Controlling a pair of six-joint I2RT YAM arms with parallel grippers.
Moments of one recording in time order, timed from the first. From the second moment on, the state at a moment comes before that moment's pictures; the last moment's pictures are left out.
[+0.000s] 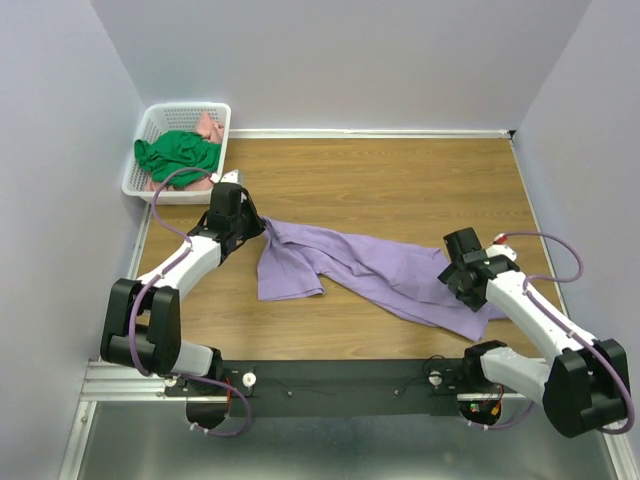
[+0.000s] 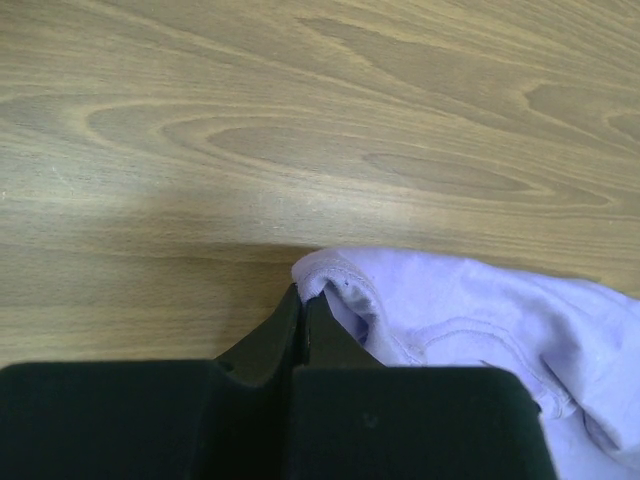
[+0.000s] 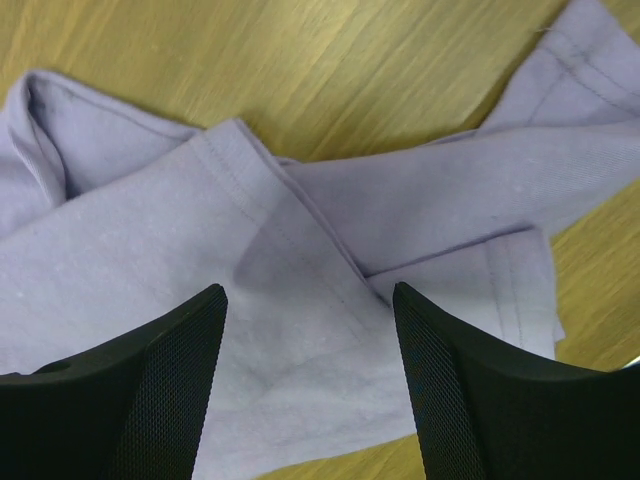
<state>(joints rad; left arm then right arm) -0.21 1.41 0.80 -0.05 0.07 -0.53 0.28 1.09 0.61 -0.79 0.45 1.08</state>
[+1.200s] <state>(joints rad) -0.21 1.41 0.80 -0.05 0.12 -0.48 0.25 1.07 0.58 -0.78 0.38 1.19</state>
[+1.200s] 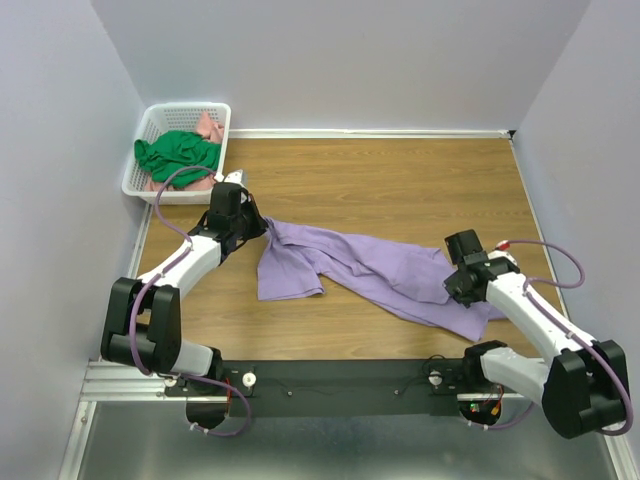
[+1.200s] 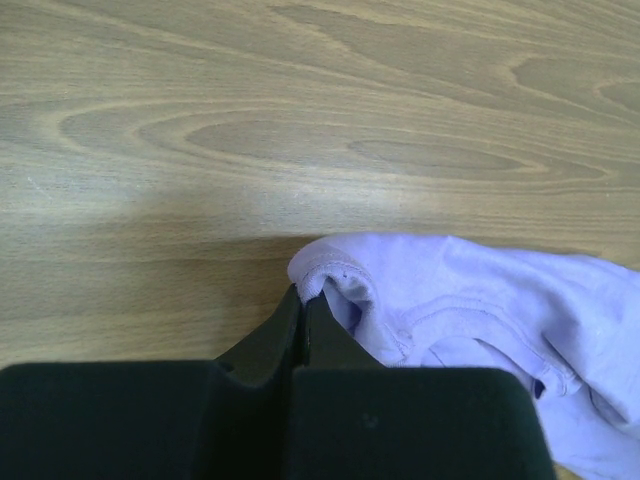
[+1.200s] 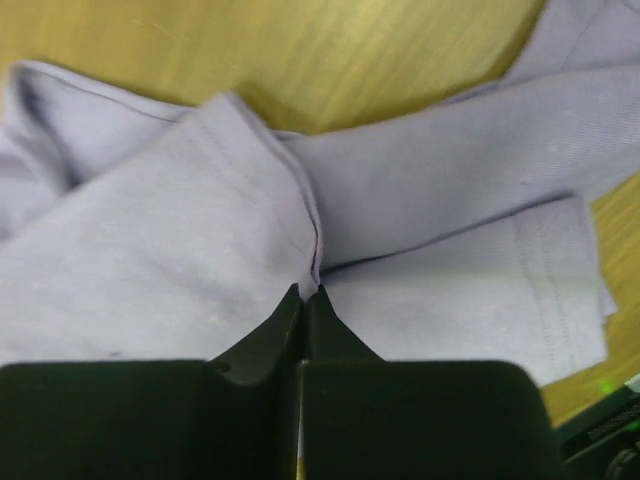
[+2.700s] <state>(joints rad) -0.20 1.63 1.09 -0.17 -0.03 -0.46 0.27 2.22 2.13 -0.28 0.19 0.46</state>
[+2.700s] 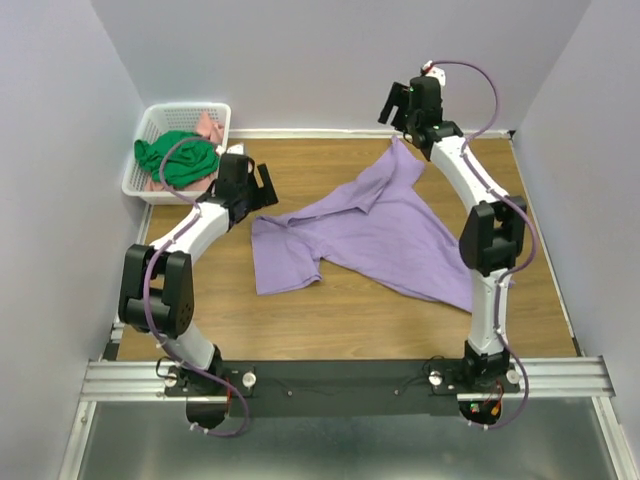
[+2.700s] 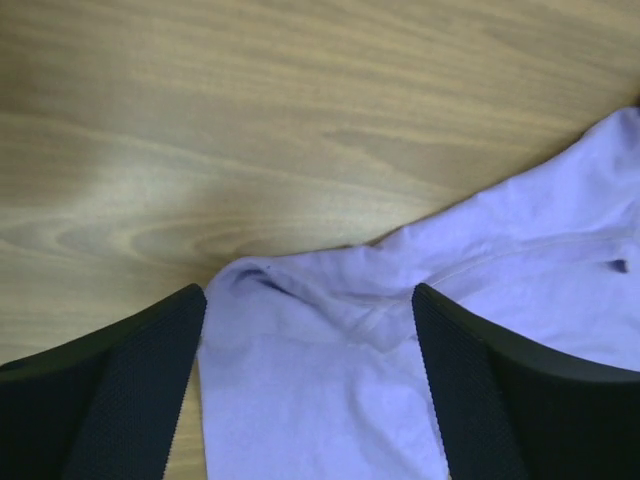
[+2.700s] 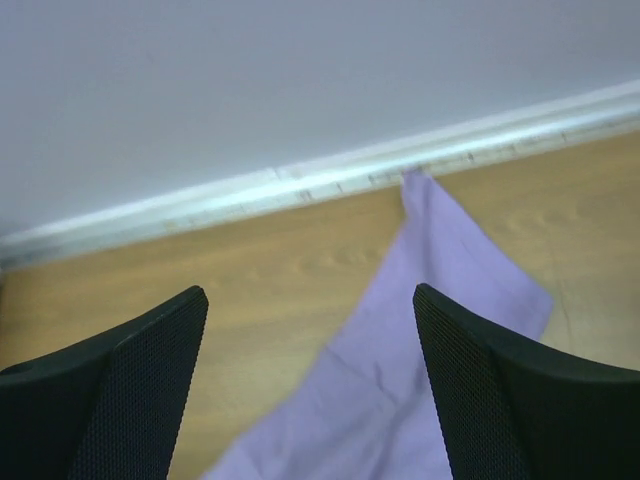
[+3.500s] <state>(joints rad) -0.36 1.28 0.73 -0.35 -0.14 -0.61 0.24 1.34 0.80 -0.41 0.21 0.67</state>
